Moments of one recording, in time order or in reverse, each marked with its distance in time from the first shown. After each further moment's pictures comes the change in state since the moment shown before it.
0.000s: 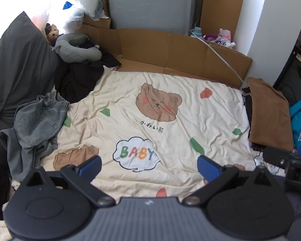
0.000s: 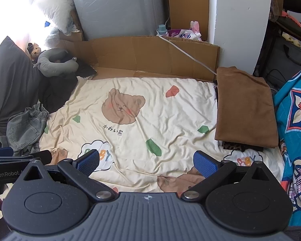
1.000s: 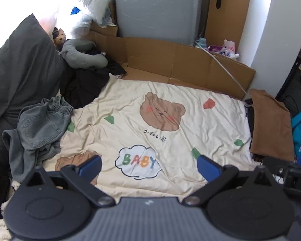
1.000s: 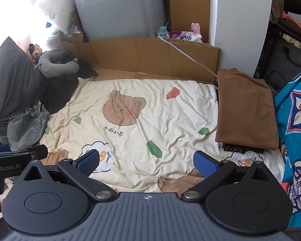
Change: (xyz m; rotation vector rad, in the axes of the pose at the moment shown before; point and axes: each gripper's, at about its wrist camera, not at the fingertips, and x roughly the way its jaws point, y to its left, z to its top) left arm -0.008 0.003 -0.004 -0.030 -0.057 0.006; right arm -0.001 0.002 0.001 -0.002 -0.003 0.006
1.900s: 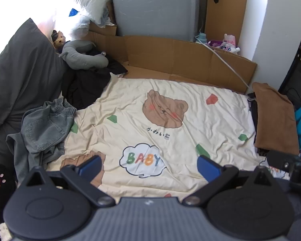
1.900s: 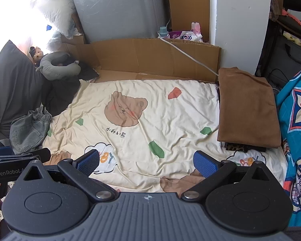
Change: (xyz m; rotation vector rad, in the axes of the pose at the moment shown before) left arm 0.001 -0.009 0.002 0.038 0.012 0.031; right arm -0.001 -0.002 -0.001 0.014 -0.003 0.017
